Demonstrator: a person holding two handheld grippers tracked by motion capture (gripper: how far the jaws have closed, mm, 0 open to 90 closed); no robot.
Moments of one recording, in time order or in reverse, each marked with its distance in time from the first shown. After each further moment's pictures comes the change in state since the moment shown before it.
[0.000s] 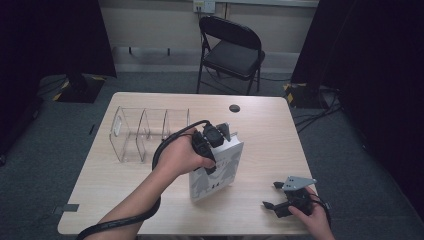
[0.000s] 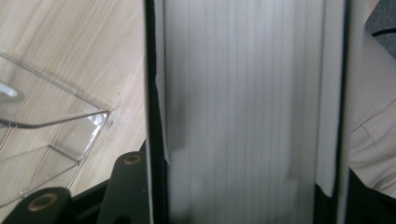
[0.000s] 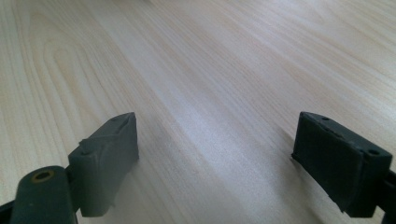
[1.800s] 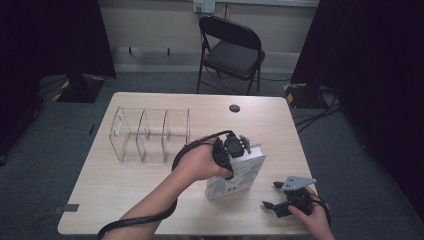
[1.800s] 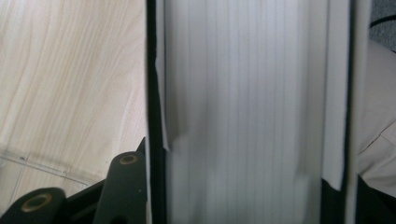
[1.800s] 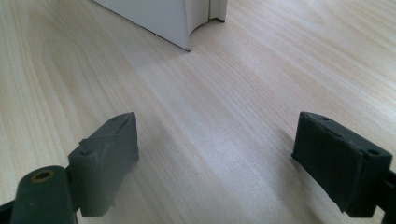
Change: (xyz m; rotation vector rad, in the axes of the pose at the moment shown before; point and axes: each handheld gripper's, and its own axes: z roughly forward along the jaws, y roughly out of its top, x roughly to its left) left arm -0.029 0.033 0.035 -0.068 0.014 0.210; right arm 0.000 0.000 0.000 0.001 -0.002 0.002
